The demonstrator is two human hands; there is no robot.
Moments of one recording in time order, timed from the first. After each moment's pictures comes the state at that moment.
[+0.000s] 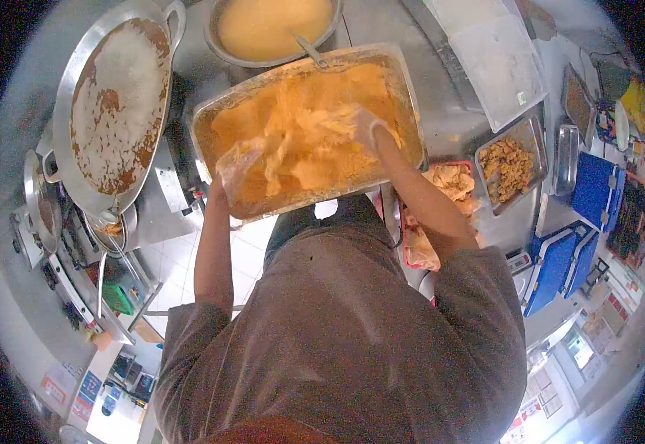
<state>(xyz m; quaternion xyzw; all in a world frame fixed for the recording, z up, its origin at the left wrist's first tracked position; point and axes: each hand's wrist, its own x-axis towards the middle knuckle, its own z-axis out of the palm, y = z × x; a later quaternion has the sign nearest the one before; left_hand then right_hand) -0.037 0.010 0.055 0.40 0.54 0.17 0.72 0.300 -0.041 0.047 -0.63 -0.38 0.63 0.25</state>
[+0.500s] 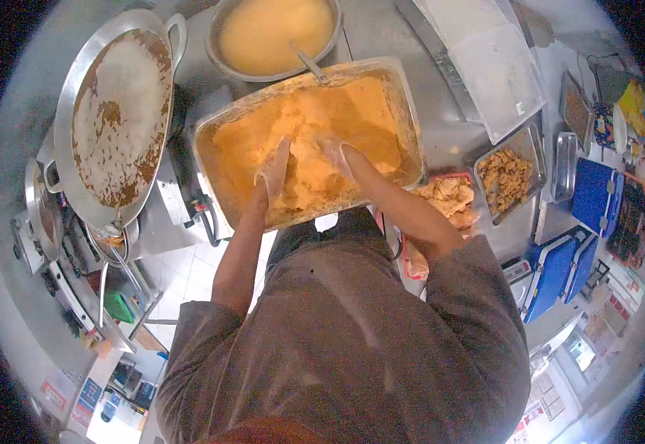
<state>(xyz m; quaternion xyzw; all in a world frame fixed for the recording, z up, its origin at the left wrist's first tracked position) 0.053 0.021 0.067 0.39 0.60 0.03 0.70 0.234 -0.023 0.023 -0.59 -0.17 0.72 0.31</state>
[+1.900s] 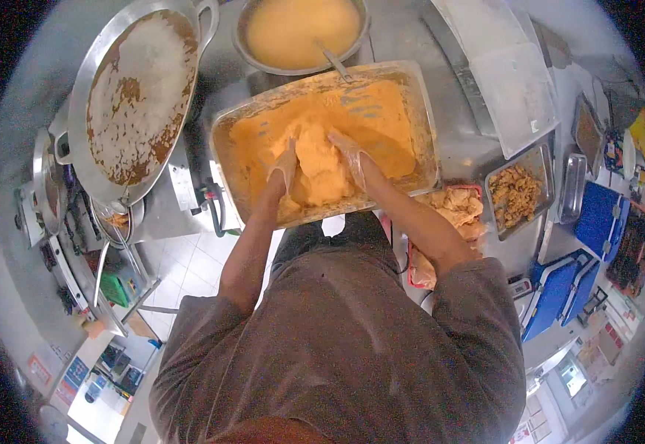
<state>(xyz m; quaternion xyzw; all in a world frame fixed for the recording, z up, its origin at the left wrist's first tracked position) 0.028 -0.001 -0.018 0.66 0.57 -0.06 0.48 0.238 -0.058 -0.014 -0.49 -0.24 0.70 0.46</state>
